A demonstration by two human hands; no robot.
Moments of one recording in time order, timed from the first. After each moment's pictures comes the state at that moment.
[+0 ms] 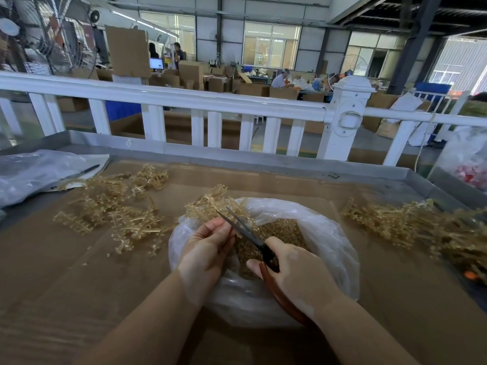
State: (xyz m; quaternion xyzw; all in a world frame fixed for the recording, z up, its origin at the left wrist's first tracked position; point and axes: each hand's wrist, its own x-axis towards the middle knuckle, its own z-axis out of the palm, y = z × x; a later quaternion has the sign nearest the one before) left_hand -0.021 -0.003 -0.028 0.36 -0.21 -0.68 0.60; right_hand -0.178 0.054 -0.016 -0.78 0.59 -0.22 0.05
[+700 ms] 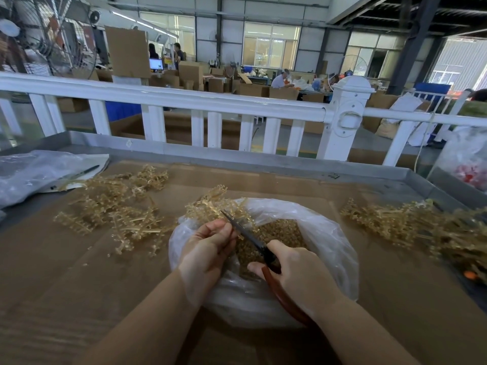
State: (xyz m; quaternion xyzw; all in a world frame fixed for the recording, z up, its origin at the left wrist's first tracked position) left_hand -0.020 -0.005 -0.031 0.36 -0.22 -0.69 0.59; right_hand -0.180 0.056 -0.015 -0.78 0.57 -0.24 0.05
